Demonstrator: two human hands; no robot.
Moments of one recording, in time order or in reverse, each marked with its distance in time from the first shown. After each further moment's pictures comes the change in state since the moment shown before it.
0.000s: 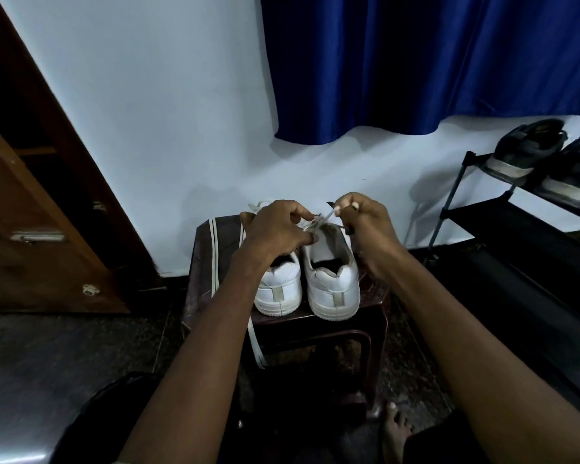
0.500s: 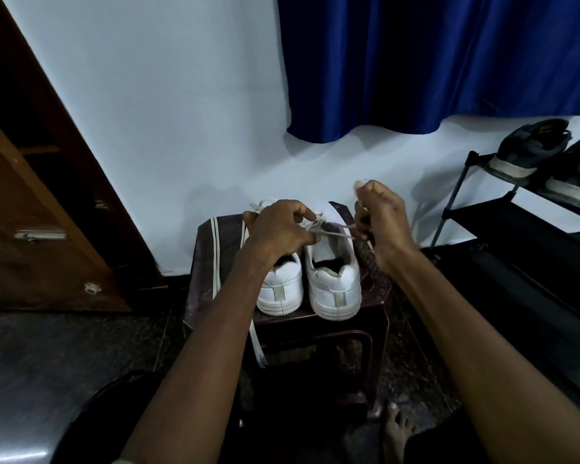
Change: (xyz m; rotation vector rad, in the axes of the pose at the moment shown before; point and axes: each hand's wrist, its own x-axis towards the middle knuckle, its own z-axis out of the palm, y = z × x) left_hand -0.005 0.007 -0.002 -0.002 -0.008 -0.016; right_hand 0.003 -0.007 -0.013 0.234 0.064 0.018
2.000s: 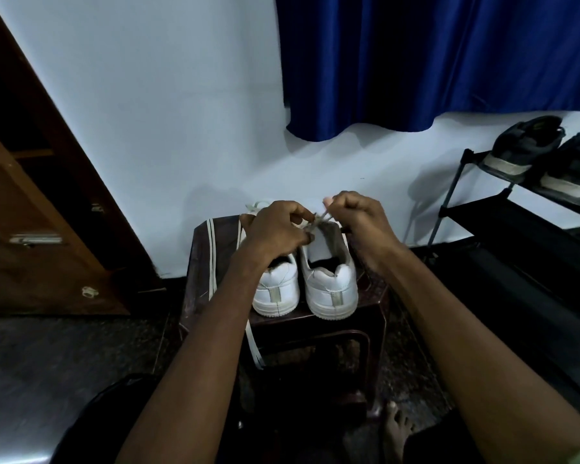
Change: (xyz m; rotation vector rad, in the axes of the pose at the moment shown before) left_hand -0.001 0.001 0.002 -0.064 -0.018 -0.005; right_hand 0.007 0.013 0.003 -0.186 -0.181 -0.091
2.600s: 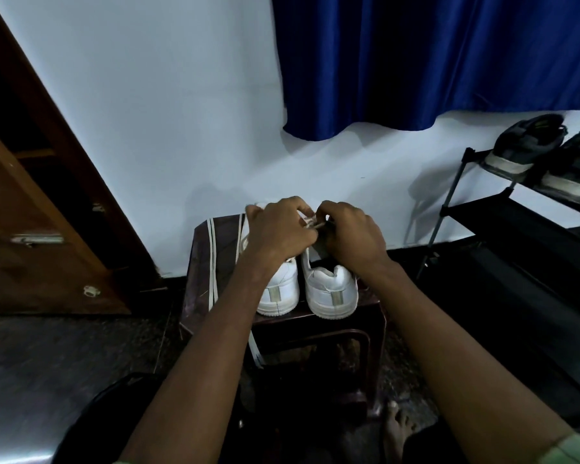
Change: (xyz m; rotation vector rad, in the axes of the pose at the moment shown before) left_hand -0.005 0.012 0.007 0.285 0.173 0.091; right_hand -0.006 0.008 0.017 -0.955 0.019 -0.168
